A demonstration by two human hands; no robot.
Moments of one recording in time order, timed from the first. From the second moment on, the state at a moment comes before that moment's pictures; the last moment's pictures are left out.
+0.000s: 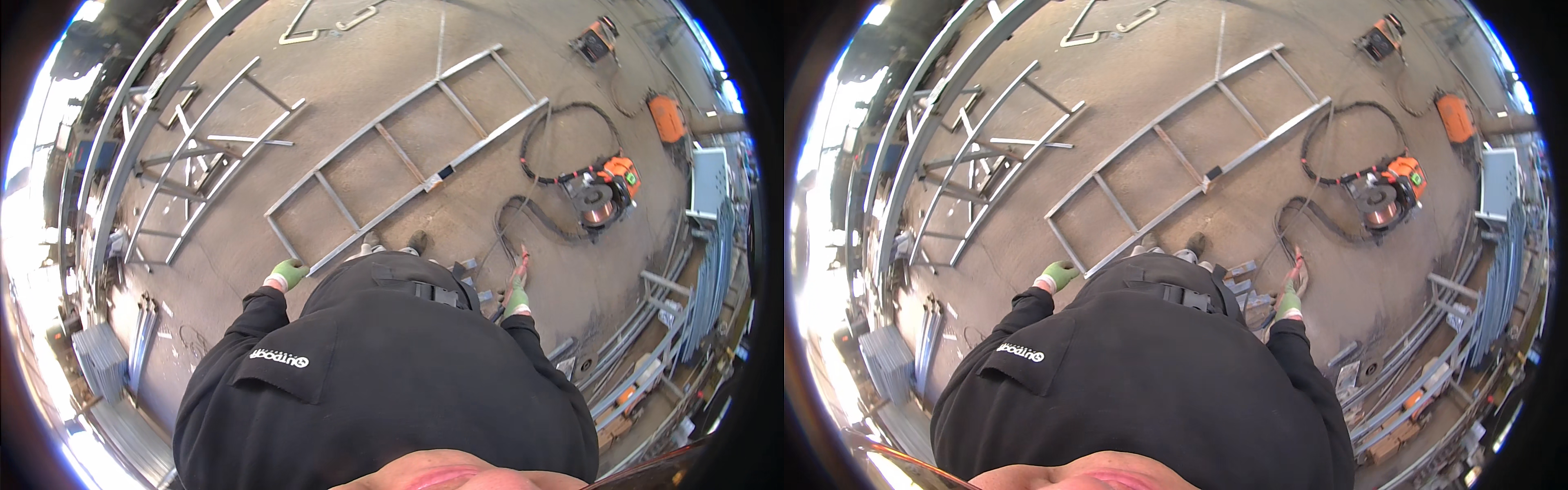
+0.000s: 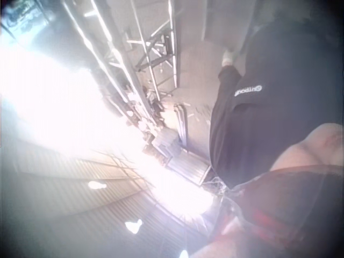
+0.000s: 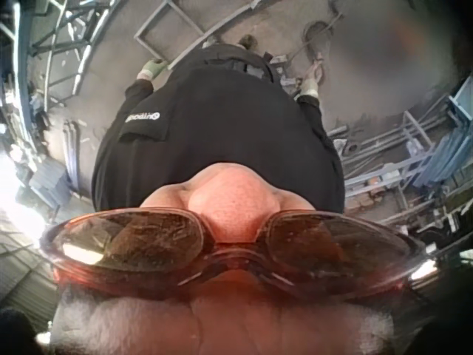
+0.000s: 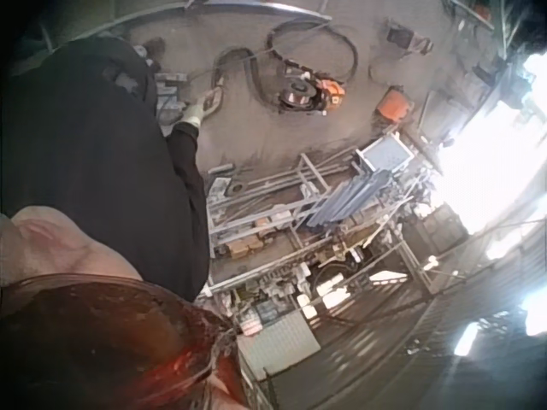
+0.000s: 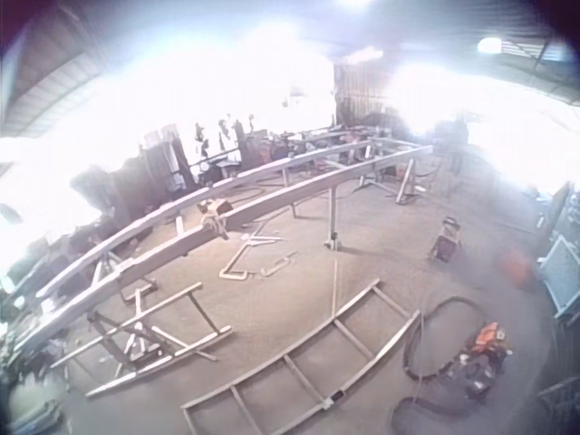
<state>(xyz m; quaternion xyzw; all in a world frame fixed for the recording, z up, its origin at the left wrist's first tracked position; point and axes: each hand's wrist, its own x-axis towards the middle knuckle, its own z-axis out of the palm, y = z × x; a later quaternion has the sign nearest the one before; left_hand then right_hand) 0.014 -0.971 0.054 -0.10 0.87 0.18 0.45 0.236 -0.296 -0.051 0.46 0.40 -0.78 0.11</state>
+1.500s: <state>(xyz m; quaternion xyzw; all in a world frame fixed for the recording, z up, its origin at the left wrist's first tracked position) -0.204 -0.745 0.006 0.29 0.83 0.09 0.47 0.451 -0.522 -0.048 0.77 0.18 -0.61 -0.11</state>
